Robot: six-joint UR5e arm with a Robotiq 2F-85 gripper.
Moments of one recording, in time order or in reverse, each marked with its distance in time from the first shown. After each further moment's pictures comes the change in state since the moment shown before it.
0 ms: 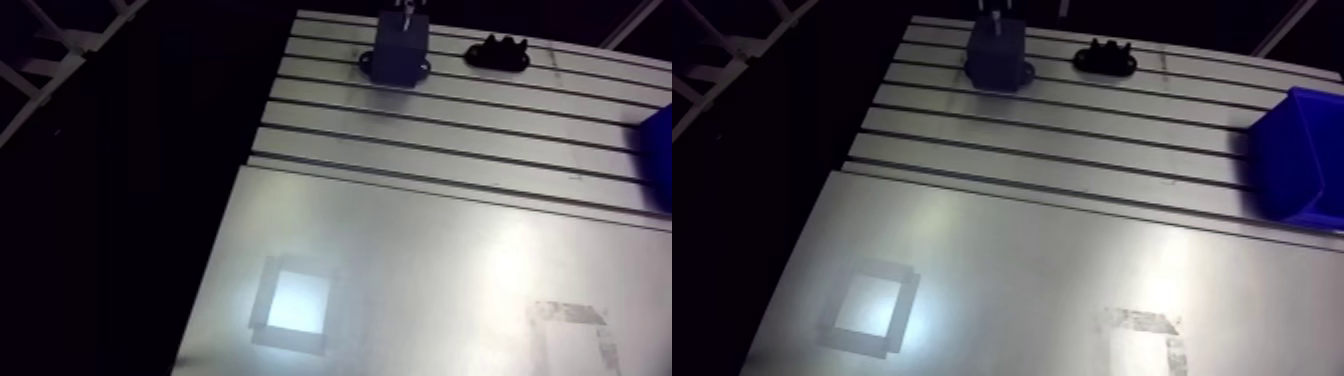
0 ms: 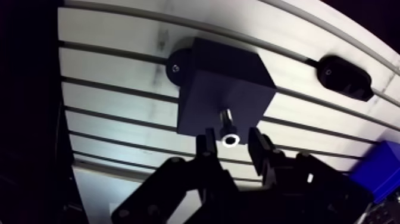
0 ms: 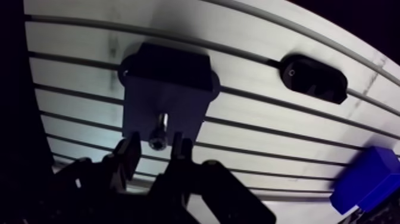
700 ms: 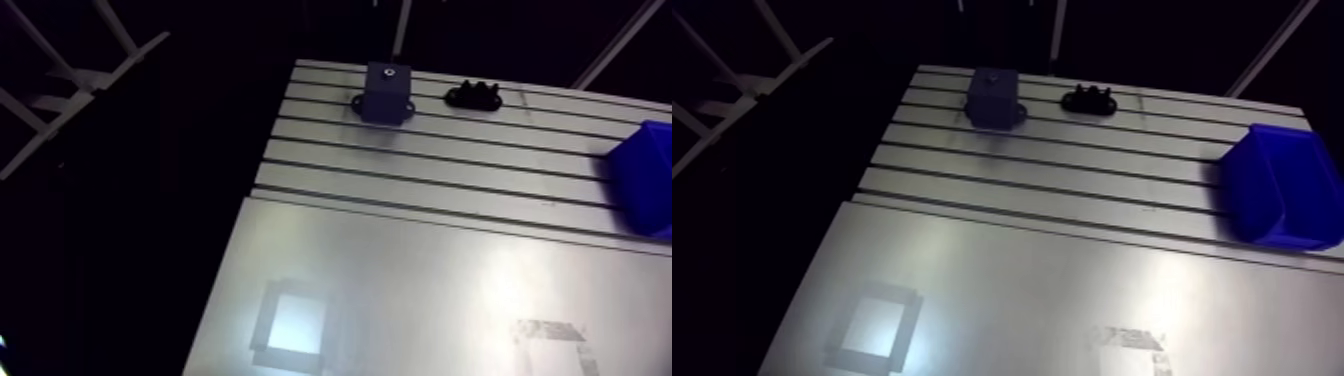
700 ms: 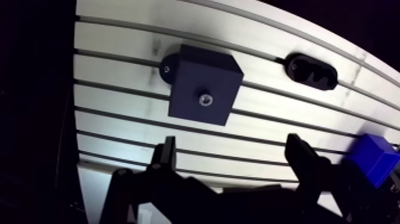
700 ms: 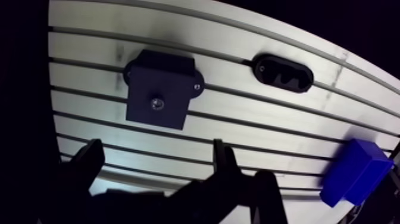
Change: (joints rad) arm -0.016 -0.123 0.044 -0.069 -0.005 0.006
